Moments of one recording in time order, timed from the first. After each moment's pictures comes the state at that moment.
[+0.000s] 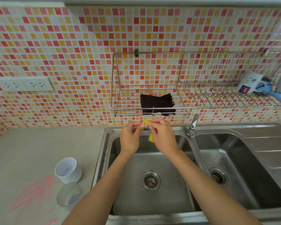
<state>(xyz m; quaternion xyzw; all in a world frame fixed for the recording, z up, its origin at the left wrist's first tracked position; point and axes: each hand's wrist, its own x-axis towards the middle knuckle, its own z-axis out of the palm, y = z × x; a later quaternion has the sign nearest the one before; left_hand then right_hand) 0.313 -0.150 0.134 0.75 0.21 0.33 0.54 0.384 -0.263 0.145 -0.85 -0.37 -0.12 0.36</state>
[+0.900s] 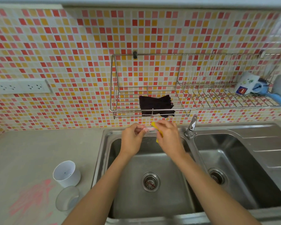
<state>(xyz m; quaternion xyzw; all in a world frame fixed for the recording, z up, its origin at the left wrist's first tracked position) 0.315 -0.145 0.137 0.82 0.17 0.27 0.47 0.392 -0.281 0.140 -0.86 -0.37 -0.18 0.29</state>
